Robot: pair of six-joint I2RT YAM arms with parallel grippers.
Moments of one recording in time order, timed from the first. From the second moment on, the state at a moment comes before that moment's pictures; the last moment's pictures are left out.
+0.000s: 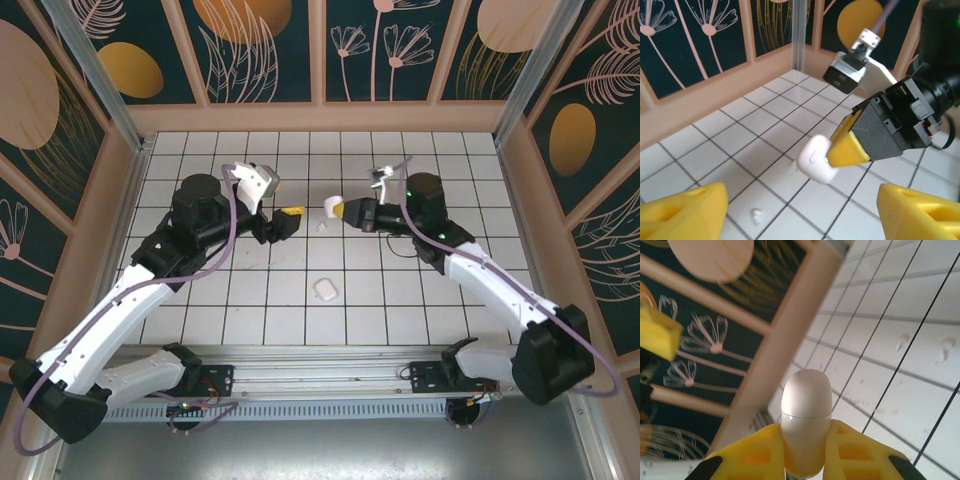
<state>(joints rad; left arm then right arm) -0.60 1.07 1.10 -0.28 0.35 -0.05 0.48 1.20 0.85 0.09 -0.70 0.74</state>
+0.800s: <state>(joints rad) -0.58 1.27 0.86 0.60 0.68 -0.89 0.54 1.14 0.74 0.59 -0.69 0.94</state>
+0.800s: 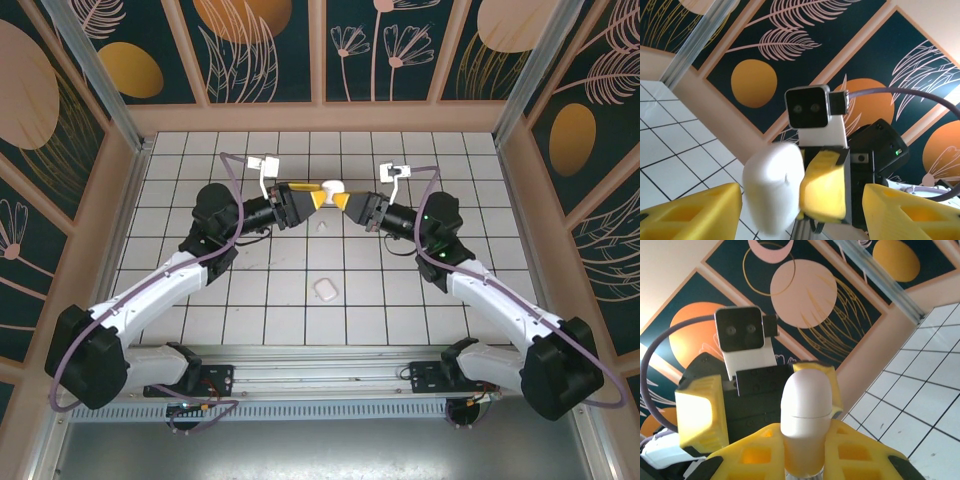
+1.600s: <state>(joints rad) -0.57 1.27 0.82 0.68 0.71 -0.93 0.58 1.16 0.81 0.51 -0.72 0.86</state>
